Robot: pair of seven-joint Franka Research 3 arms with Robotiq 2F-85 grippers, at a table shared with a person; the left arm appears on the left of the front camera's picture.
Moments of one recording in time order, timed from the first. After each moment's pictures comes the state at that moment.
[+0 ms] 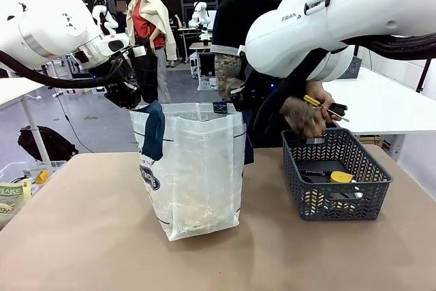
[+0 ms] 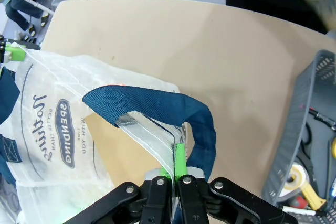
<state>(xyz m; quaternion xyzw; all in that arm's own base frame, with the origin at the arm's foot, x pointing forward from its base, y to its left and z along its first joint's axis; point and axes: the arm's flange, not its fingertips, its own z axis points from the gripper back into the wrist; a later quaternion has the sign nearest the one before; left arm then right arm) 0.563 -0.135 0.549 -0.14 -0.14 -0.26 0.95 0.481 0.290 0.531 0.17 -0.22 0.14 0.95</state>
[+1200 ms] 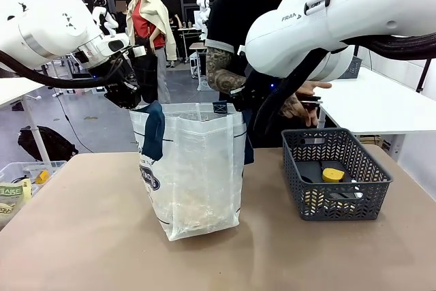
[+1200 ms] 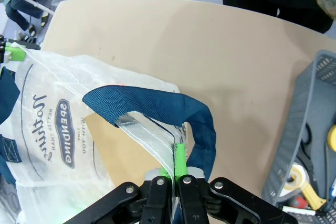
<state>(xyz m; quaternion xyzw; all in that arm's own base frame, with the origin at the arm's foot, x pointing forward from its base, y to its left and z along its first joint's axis) 0.563 -0.135 0.549 -0.14 -0.14 -0.26 0.95 0.481 0.290 0.531 0.17 -0.22 0.14 0.95</state>
